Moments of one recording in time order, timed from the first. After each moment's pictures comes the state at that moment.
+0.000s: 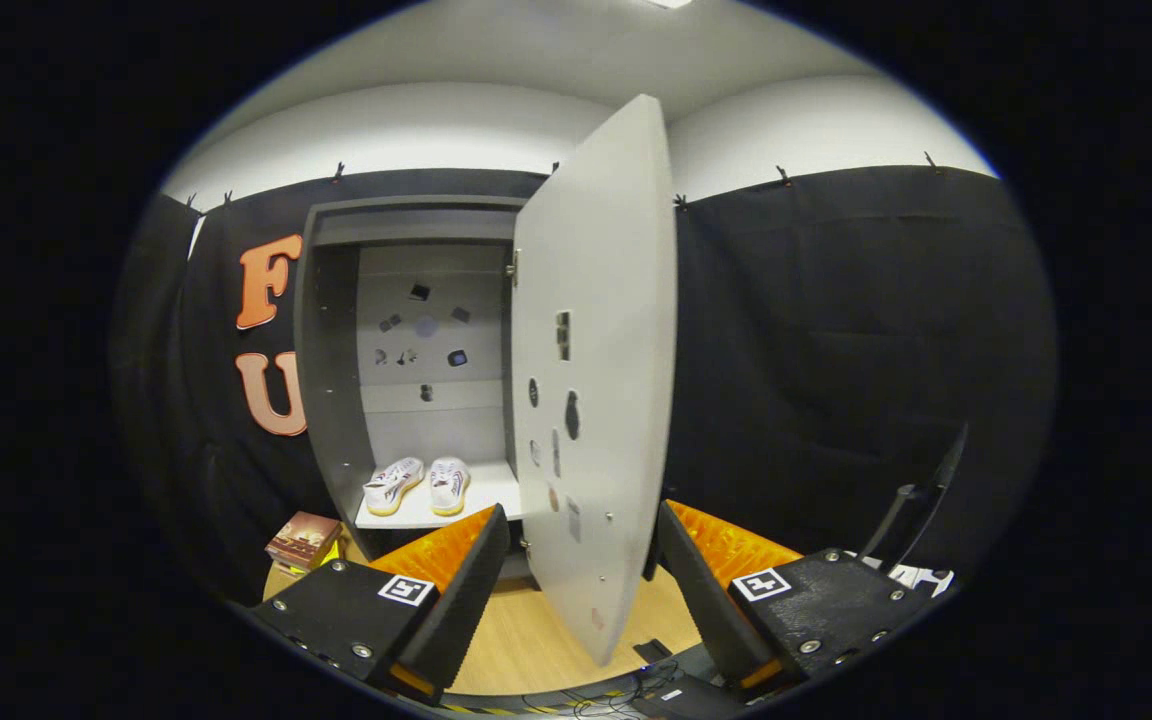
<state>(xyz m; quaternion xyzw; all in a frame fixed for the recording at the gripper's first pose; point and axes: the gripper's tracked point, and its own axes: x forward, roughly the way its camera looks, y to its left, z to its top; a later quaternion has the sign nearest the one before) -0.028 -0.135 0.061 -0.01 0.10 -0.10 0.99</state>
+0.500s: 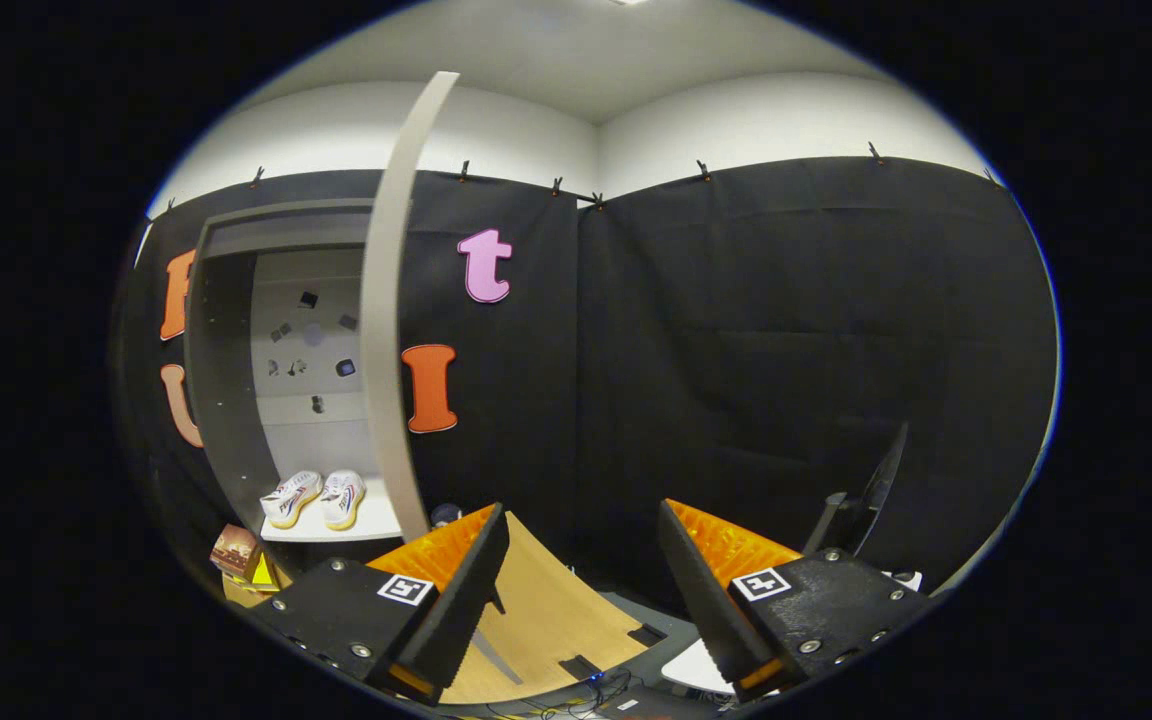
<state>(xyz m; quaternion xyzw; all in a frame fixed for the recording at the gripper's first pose) 0.020 -0.256 0.065 0.00 0.08 -0.19 0.98</state>
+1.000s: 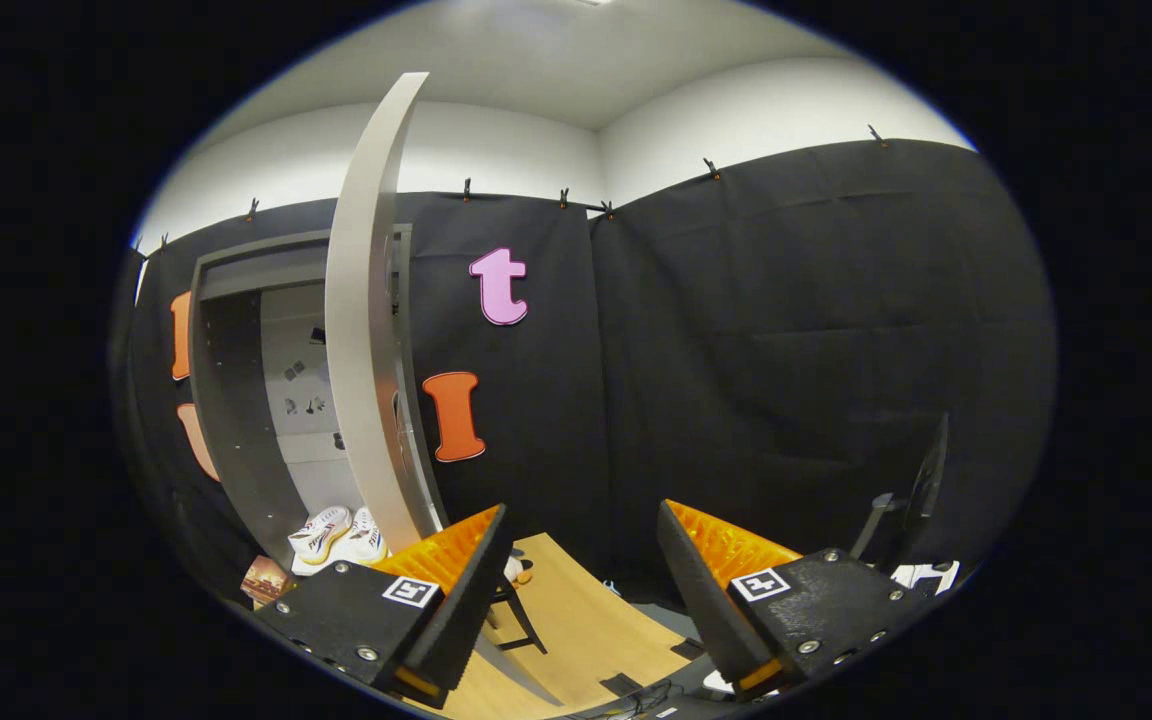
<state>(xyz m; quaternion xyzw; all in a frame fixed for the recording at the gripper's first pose) 0.049 -0.233 0.076 0.03 0.07 -0.15 0.99</state>
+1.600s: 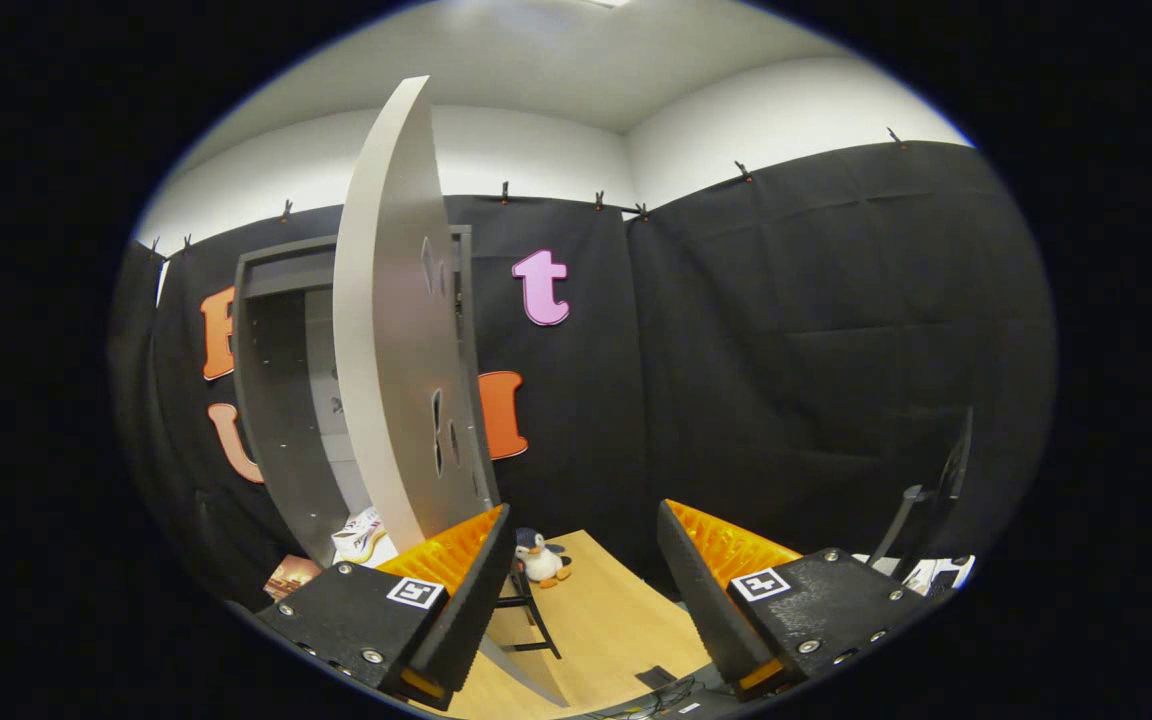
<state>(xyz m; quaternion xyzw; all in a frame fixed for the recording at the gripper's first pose) 0.037 -0.147 0.079 0.03 0.06 -0.10 0.99</state>
